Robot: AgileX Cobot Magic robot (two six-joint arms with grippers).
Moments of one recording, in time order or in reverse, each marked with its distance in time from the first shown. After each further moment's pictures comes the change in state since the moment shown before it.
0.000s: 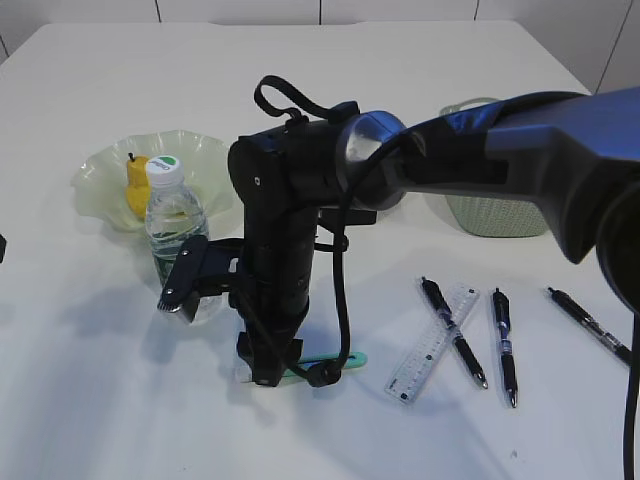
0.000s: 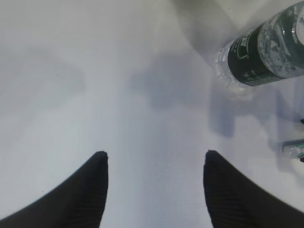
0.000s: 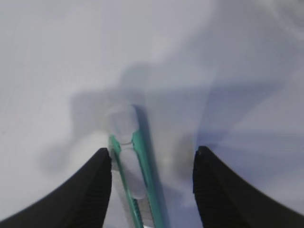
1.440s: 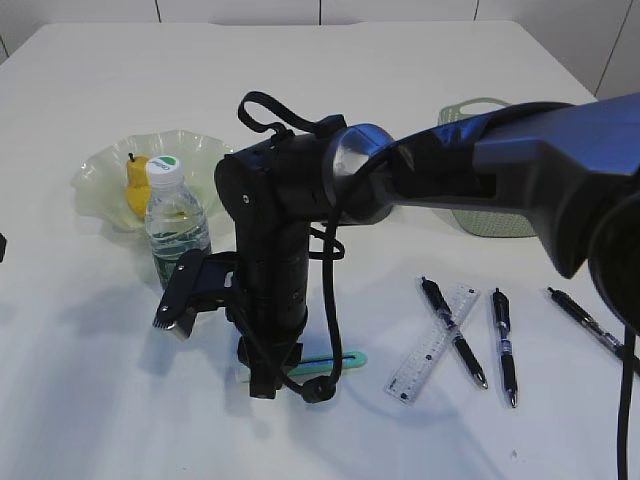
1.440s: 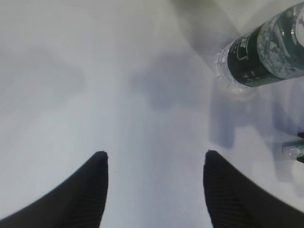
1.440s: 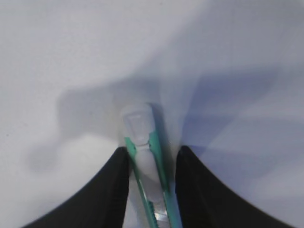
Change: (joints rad) left arm 0.000 0.000 0.000 -0.002 -0.004 0.000; right arm 0.029 0.007 0.016 -0.046 0.008 0.056
